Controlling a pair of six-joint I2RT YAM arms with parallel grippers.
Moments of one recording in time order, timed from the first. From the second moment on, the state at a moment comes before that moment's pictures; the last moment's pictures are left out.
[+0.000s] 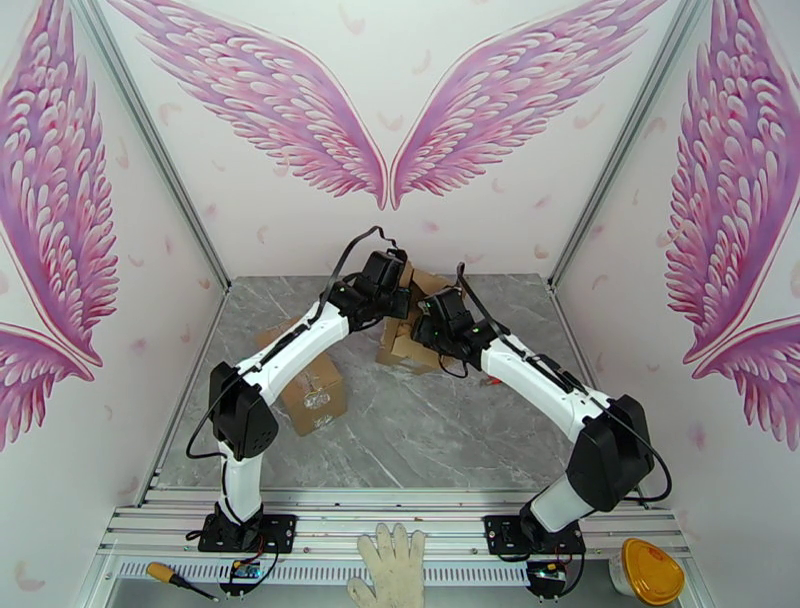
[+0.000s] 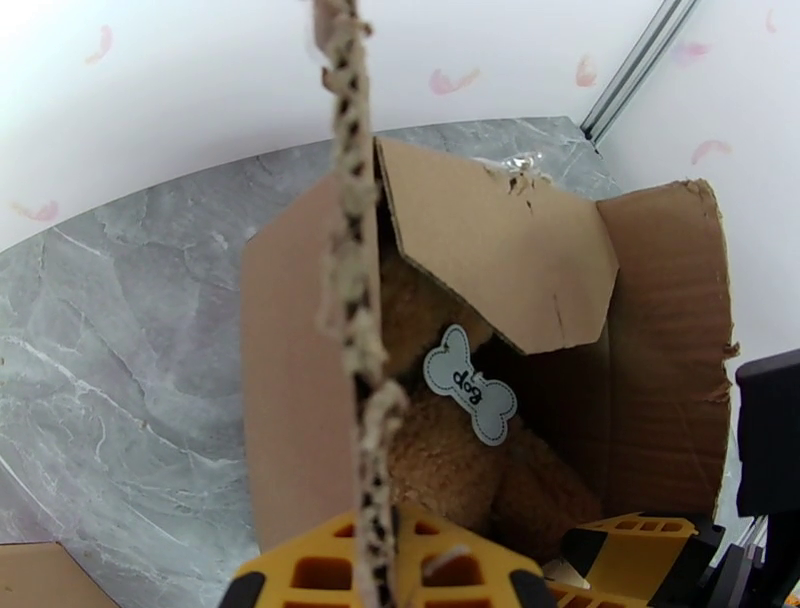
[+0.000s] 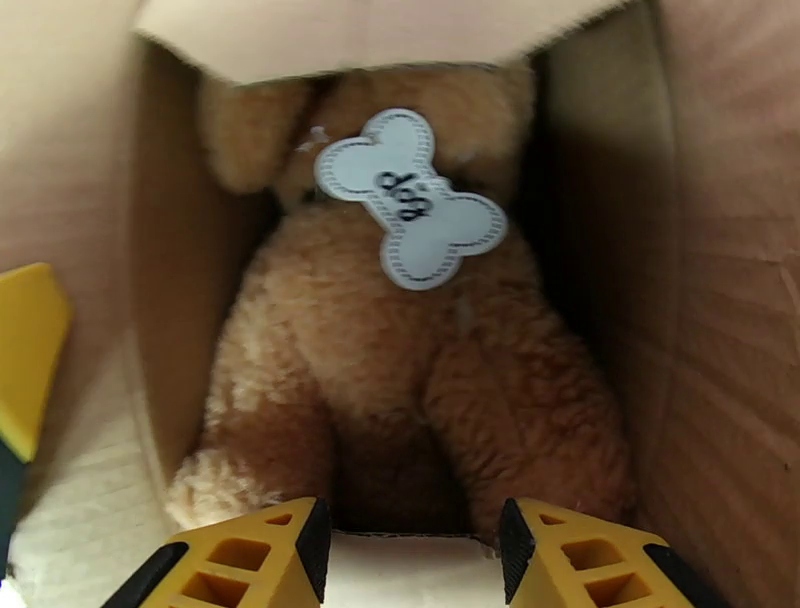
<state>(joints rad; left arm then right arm) -0.68 1.97 1.97 -0.67 -0.09 -0.35 0.53 1.58 1.33 -0.58 0.17 0.79</state>
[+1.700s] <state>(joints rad) -0.72 1.97 1.93 -0.58 0.03 -0.37 0.44 1.52 1.17 -0.50 0.25 0.99</state>
